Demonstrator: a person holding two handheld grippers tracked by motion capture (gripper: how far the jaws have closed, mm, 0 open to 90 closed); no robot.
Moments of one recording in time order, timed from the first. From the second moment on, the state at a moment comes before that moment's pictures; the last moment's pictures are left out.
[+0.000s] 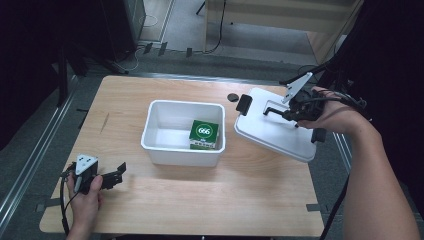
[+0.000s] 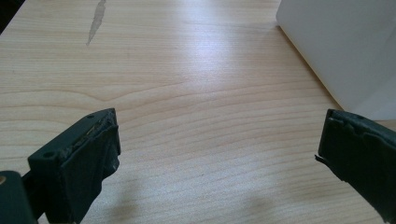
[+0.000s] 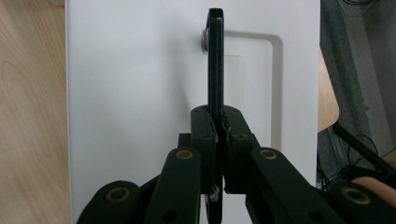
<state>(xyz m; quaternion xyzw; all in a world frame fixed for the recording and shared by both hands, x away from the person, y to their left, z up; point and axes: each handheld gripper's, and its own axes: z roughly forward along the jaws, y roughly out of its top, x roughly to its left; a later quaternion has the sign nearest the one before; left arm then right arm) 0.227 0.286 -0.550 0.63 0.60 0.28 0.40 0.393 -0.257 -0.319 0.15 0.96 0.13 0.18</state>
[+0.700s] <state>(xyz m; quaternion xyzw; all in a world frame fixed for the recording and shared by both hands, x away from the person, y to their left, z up) 0.227 0.286 -0.549 0.63 0.60 0.28 0.40 0.398 -0.211 -0.302 0.11 0.97 0.14 0.17</state>
